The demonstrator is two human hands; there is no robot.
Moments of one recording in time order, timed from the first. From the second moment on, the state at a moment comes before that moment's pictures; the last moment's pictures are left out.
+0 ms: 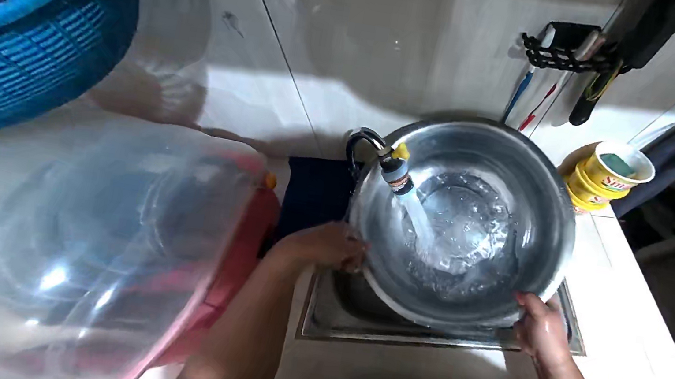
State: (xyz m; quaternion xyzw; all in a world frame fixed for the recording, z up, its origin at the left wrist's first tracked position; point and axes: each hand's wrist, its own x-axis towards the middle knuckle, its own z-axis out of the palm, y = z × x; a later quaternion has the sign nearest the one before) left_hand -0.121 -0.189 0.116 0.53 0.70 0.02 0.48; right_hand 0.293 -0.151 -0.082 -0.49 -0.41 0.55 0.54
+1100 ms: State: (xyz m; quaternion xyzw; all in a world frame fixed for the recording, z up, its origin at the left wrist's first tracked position) left_hand -0.036 -0.084 0.013 0.64 0.71 0.03 0.29; right_hand 0.297 -0.161 0.185 -0.60 -0.61 0.47 0.21
